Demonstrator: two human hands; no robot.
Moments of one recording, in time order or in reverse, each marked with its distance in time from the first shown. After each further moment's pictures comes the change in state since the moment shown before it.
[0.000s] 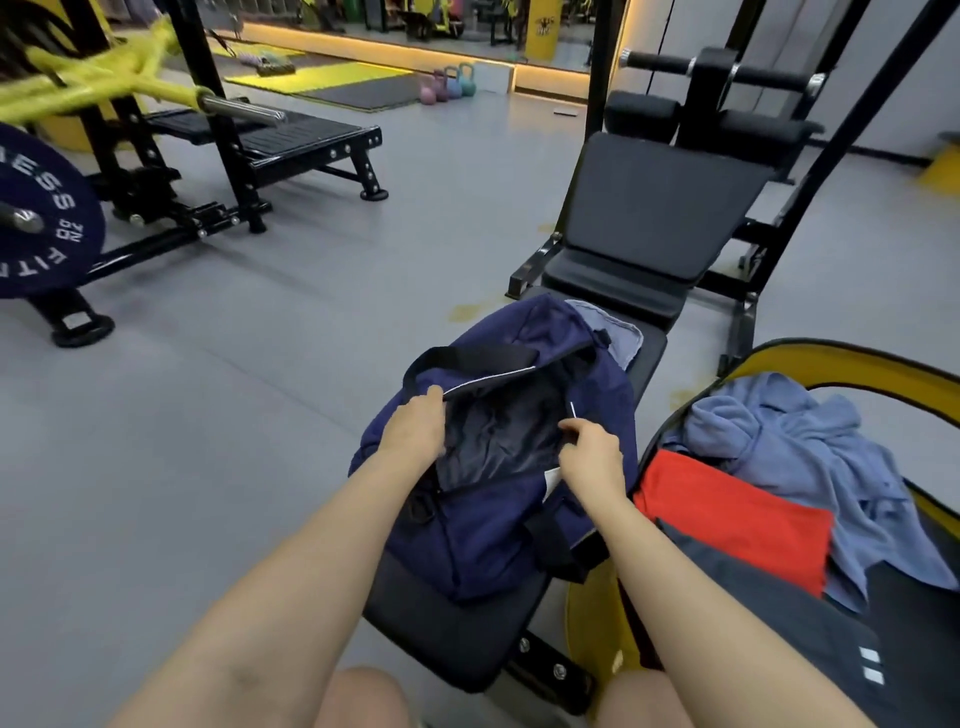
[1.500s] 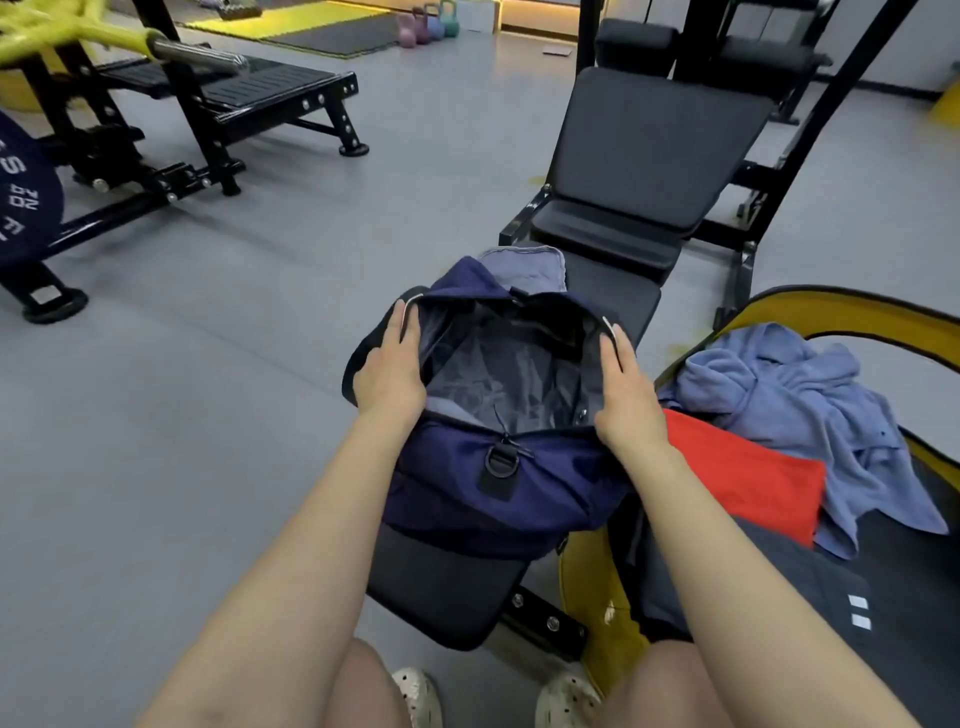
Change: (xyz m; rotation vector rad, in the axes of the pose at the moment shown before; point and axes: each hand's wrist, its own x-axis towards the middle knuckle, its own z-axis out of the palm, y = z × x) left_hand -0.008 0.008 -0.011 -0.085 0.170 -0.050; right_hand 0.024 0.037 -0.036 -0.404 0.017 -0.262
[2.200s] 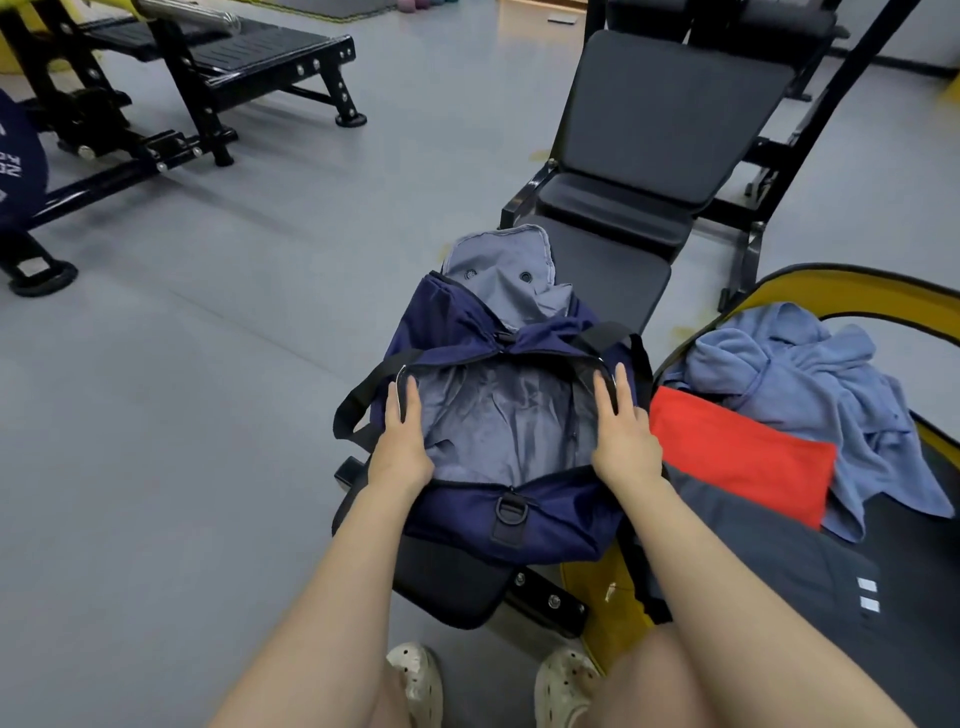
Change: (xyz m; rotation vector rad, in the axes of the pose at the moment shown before) left_hand -0.056 -0.037 0.076 -0.256 -0.257 -0.085; right_hand -0.026 0.021 0.067 -0.206 -0.114 0.078
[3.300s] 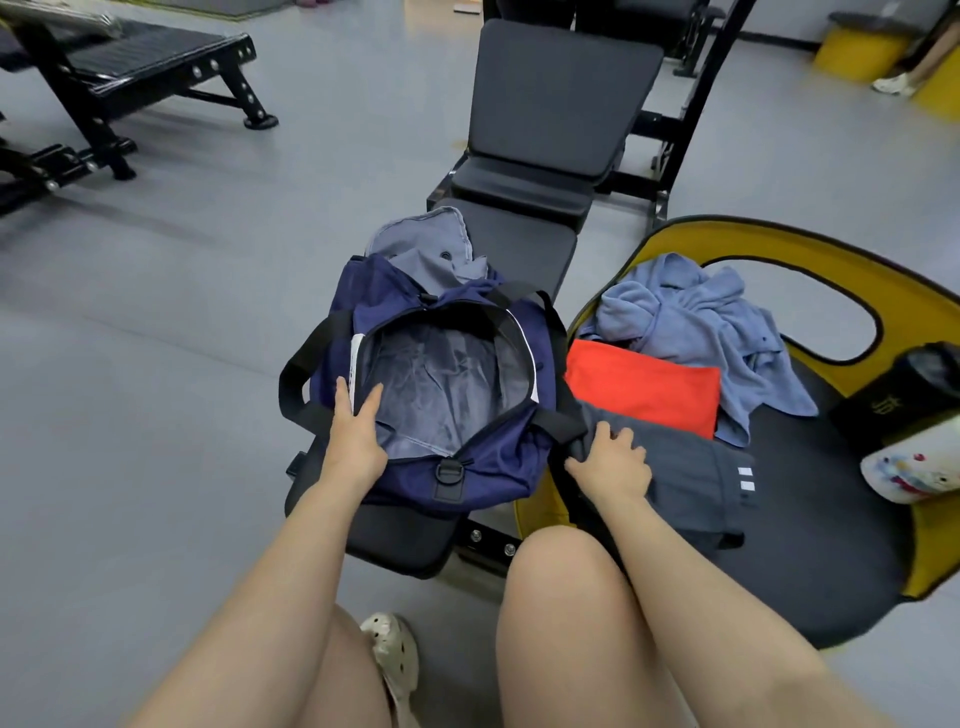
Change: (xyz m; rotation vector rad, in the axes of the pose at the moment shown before) left_hand -0.038 0.005 0.007 -0.060 0.003 0.124; right_hand -0.093 0.062 0.013 0.125 -0.139 0.425
